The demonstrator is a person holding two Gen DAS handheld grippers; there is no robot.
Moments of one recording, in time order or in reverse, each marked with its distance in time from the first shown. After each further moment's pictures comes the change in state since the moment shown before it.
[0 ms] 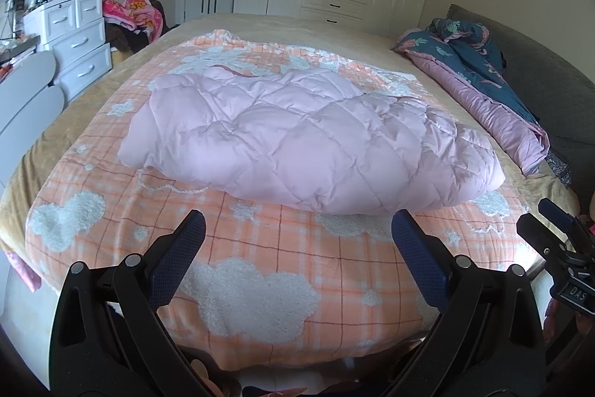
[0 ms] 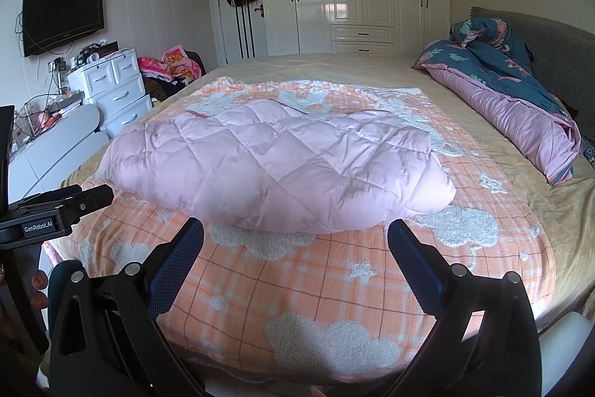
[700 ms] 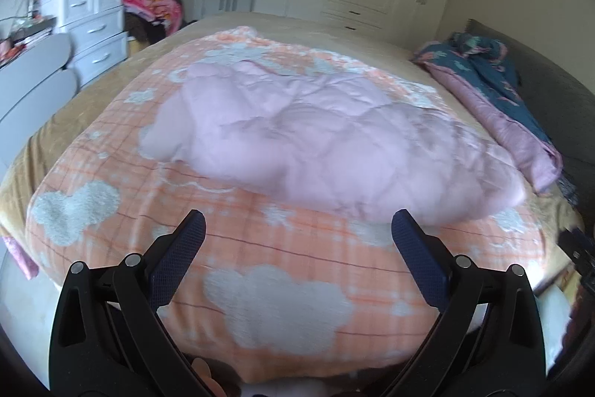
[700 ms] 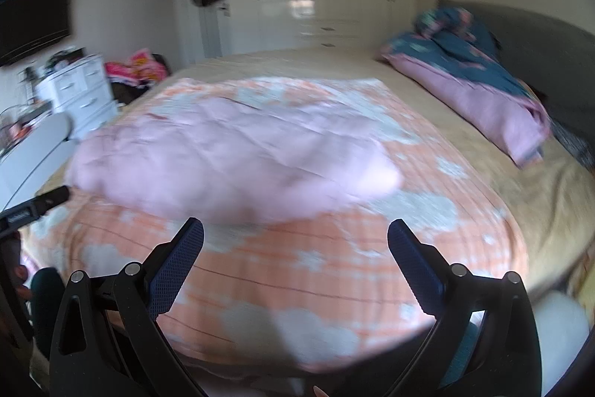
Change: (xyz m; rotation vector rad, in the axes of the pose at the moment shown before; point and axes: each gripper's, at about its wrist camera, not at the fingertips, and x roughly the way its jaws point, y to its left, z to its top) left arm 0.019 0.044 0.002 -0.080 -0.013 0.051; right arm -0.013 -0.077 -0.016 0.112 0.034 -0.166
